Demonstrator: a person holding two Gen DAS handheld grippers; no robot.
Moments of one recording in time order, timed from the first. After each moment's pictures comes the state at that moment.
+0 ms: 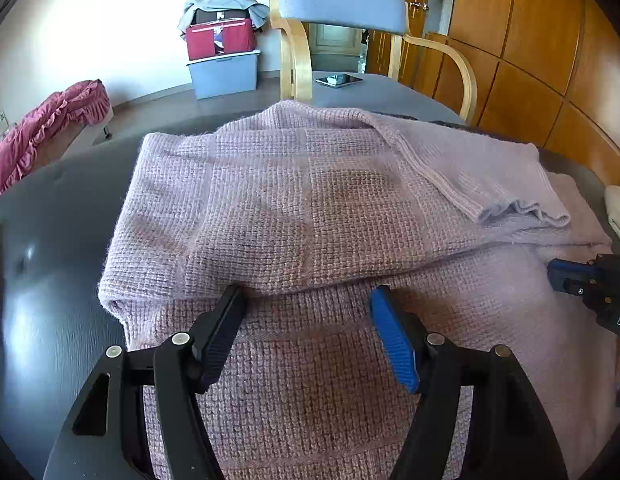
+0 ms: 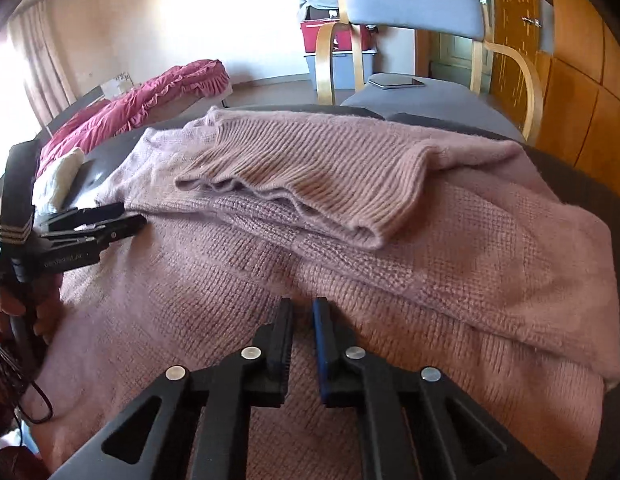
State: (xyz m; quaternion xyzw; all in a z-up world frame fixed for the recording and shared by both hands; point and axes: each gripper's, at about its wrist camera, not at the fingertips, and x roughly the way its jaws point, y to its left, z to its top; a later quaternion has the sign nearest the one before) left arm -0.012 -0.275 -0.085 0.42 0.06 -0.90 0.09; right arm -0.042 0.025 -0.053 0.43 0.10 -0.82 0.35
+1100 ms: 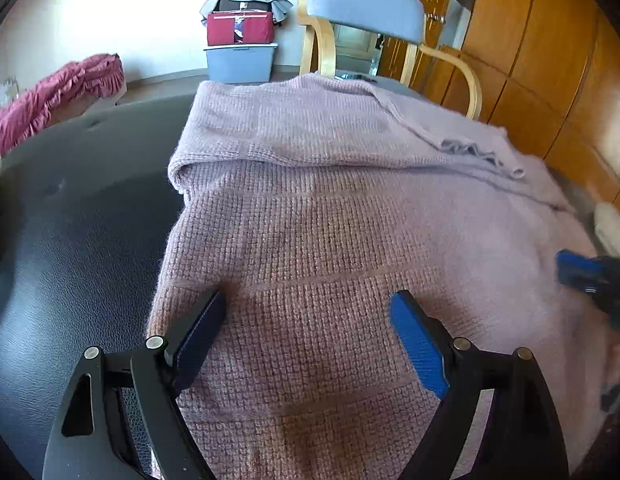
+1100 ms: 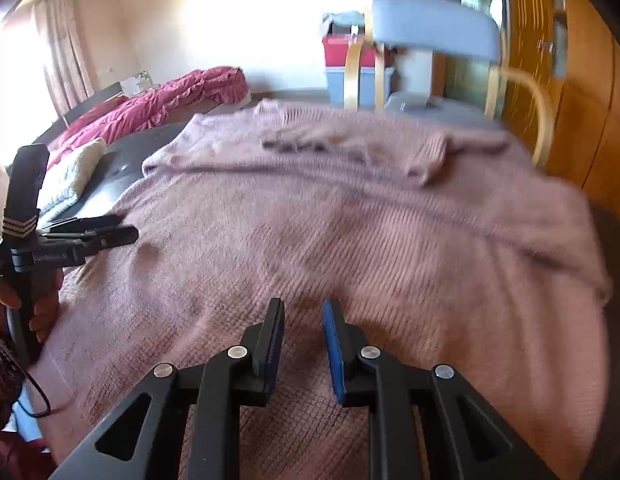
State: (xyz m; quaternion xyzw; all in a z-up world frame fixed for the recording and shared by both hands) left arm 0.058 -0.275 -0.086 0.42 0.10 -0.90 0.10; right arm -0.001 0.032 -0.029 0.38 0.11 -0.83 0.39
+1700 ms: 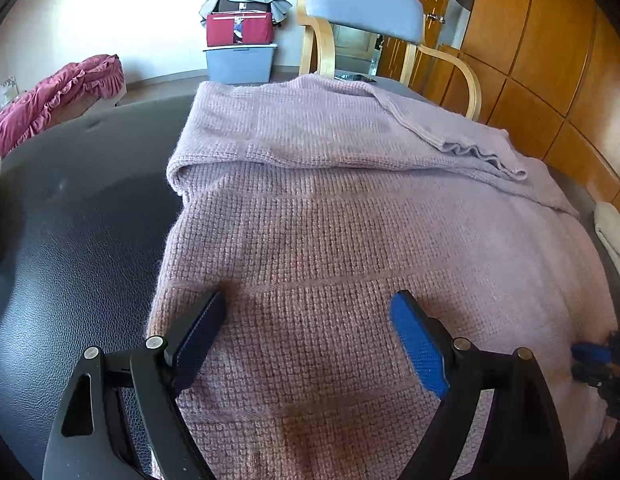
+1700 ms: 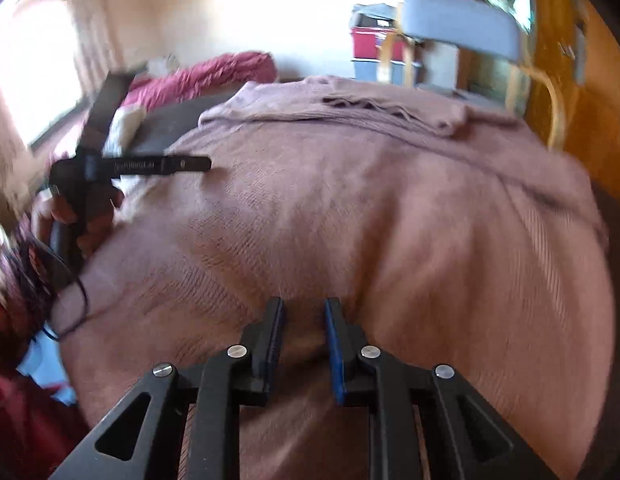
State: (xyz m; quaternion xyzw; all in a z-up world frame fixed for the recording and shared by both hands) left arm 0.059 -0.280 -0.084 0.42 0.11 -0.90 0.09; right arm 0.061 0.075 -0.045 0.41 0.09 -0.80 0.42
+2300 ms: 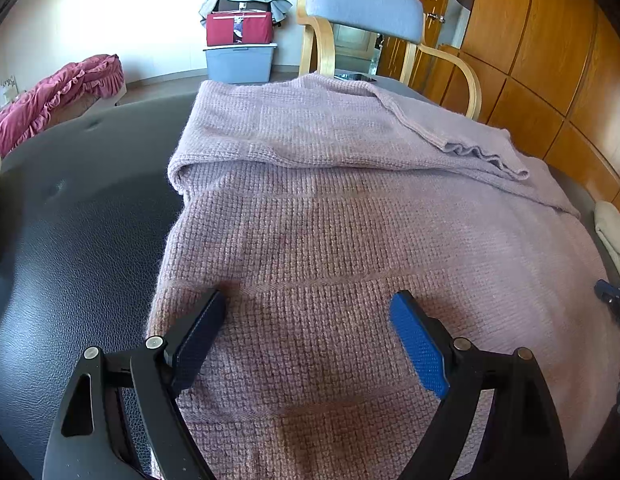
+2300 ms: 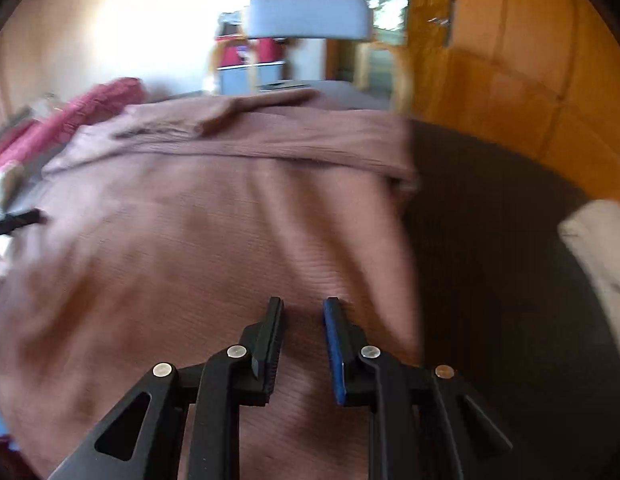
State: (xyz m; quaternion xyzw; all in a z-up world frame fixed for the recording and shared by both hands) left arm 0.056 -0.282 -0.085 0.42 0.11 -0.90 0.09; right arm -0.001 0.187 -0.040 0.41 0.09 -0.89 0.19
